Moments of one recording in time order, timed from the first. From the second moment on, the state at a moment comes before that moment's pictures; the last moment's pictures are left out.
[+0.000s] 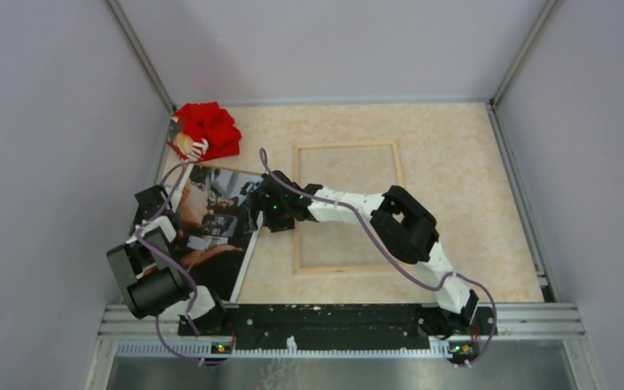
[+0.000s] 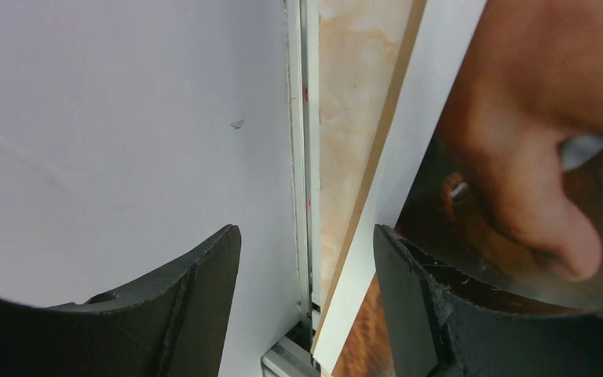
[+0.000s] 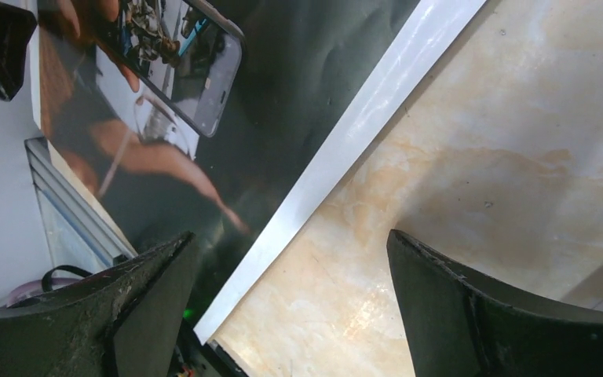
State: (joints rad) left arm 0.52 1.41 0.59 -0.03 -0.33 0.77; right arm 1.03 2.24 1.68 -0.26 -0.18 0.84
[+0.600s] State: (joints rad) left arm 0.45 1.46 0.69 -0.18 -0.10 0.73; right arm 1.02 2.24 1.64 -0.15 -0.15 0.98
